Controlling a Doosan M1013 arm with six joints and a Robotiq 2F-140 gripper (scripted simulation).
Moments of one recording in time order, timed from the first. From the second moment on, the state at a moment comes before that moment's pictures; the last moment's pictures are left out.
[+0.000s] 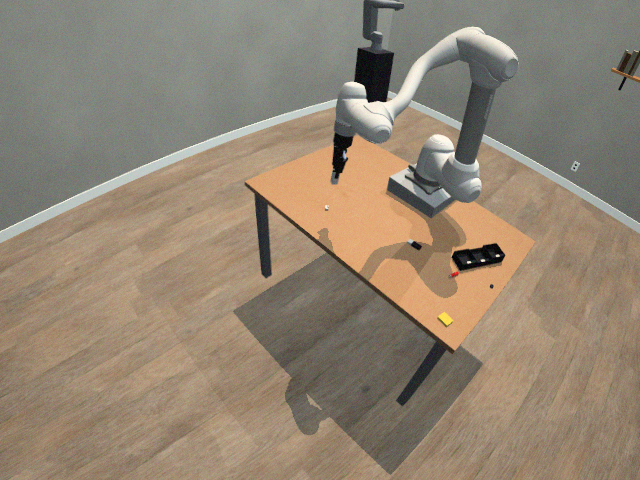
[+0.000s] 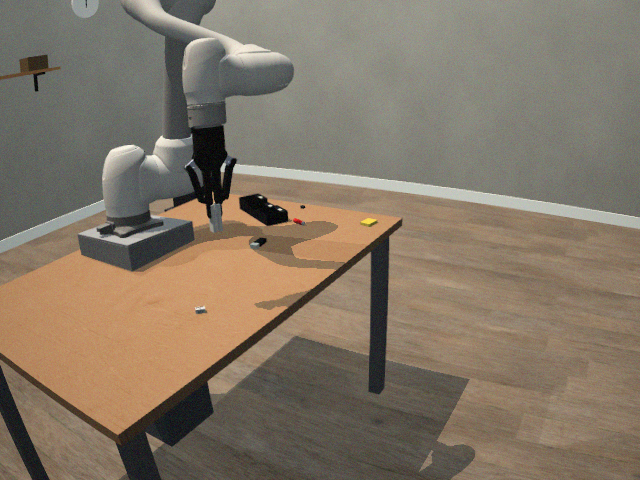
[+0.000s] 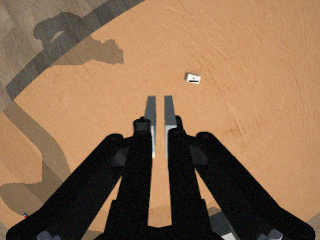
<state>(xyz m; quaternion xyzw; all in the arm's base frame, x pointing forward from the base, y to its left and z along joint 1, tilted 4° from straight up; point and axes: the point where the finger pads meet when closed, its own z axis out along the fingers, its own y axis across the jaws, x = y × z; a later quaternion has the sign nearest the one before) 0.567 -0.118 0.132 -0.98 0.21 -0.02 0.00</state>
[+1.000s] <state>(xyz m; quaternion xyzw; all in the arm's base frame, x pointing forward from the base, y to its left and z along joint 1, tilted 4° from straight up) 0.492 0.001 0.135 -1.00 0.00 0.01 0.02</state>
